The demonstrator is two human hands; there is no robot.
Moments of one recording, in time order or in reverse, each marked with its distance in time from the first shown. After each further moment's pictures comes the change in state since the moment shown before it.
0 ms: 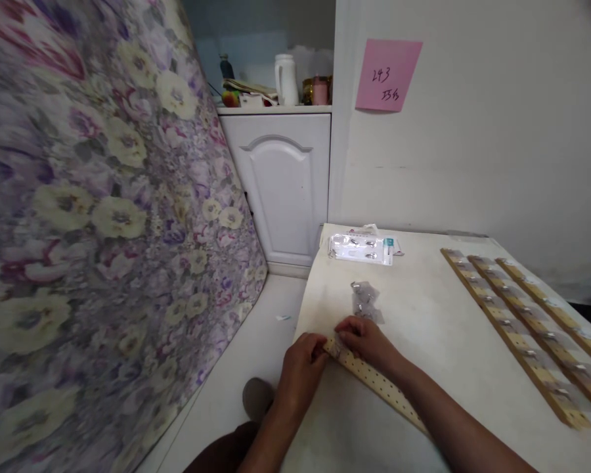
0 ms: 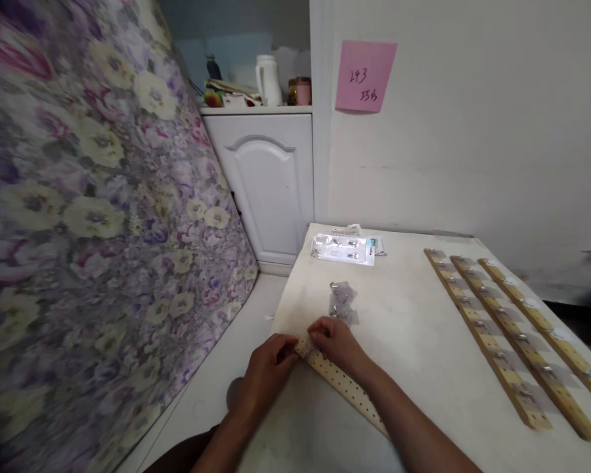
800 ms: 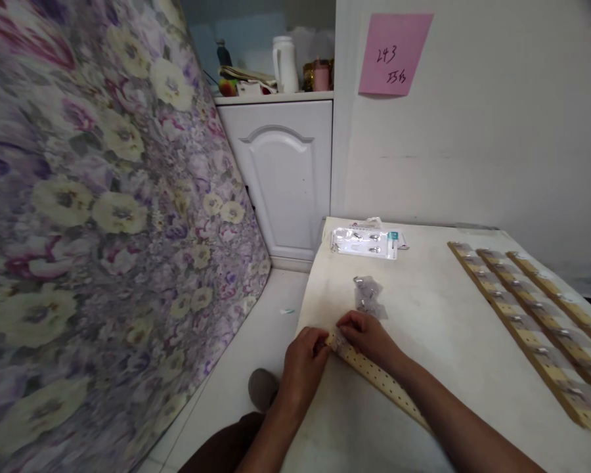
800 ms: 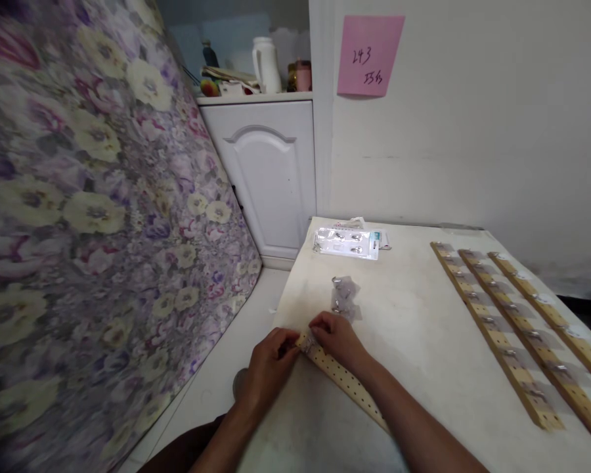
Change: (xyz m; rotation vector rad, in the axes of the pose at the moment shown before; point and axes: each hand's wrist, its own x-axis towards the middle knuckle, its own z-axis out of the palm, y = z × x) left_hand 0.000 0.000 0.002 0.026 0.034 0.010; right_hand 0.002 0.001 0.002 -0.110 0.039 -0.033
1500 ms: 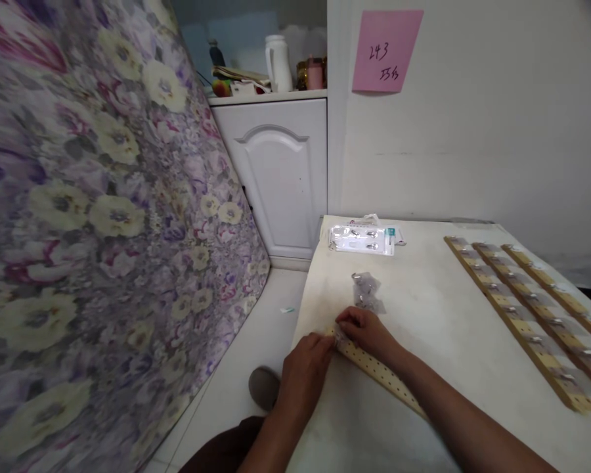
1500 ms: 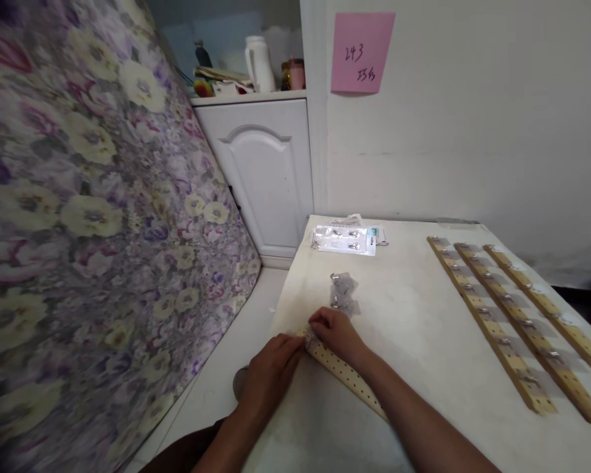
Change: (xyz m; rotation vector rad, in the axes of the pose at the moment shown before) left_hand -0.018 -0.008 0.002 0.336 -0.089 0.222; right_hand 0.000 0.000 -0.002 -0.074 0.028 -0.060
